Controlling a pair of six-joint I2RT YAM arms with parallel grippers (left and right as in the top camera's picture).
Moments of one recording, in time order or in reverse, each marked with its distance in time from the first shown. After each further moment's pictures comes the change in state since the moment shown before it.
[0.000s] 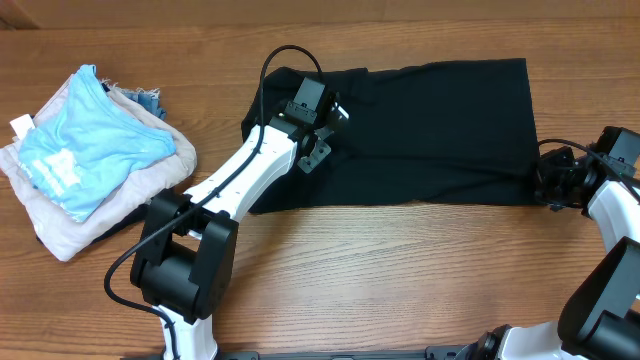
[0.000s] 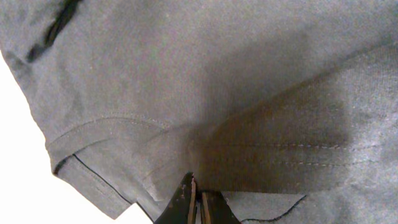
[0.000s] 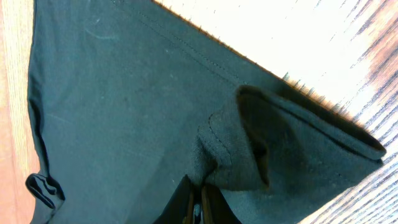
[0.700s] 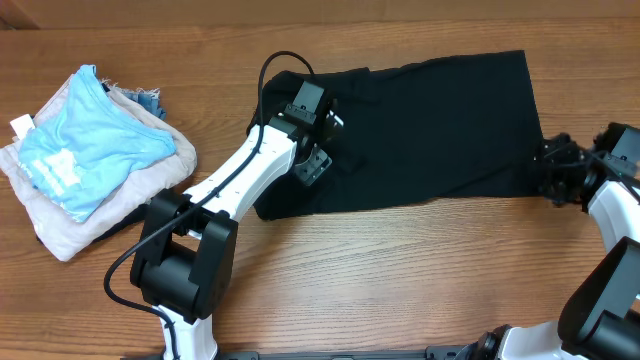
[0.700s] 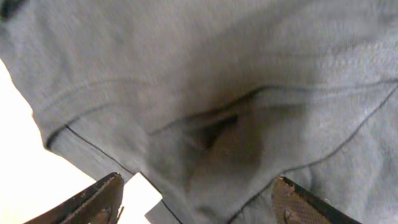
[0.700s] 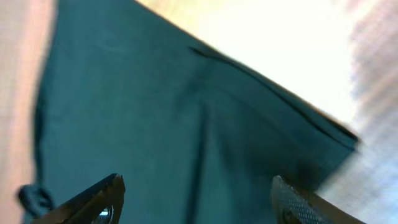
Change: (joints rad) left arm 0.001 0.000 0.001 -0.108 0.002 -0.056; right arm -0.004 0.000 0.000 0.072 0.066 -0.063
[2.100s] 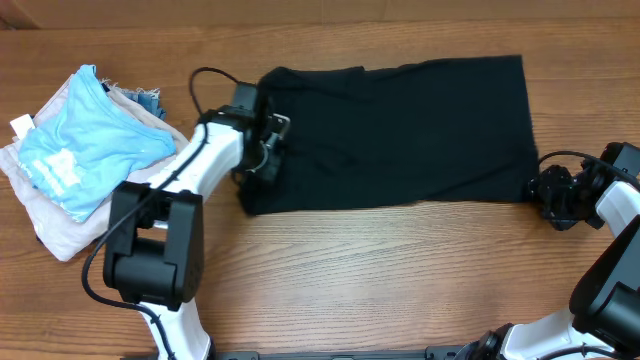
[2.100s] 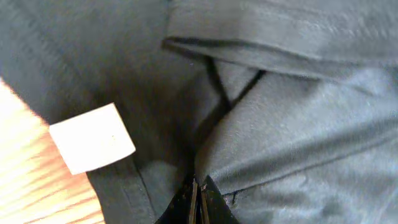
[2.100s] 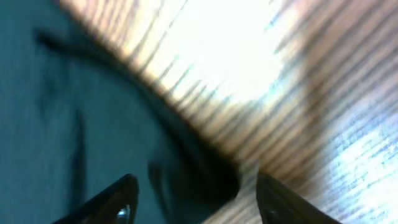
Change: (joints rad) left arm 0.270 0.000 -0.126 0.036 0.280 -0.183; right arm -0.072 0.116 0.006 -0.166 -0.013 -0.225
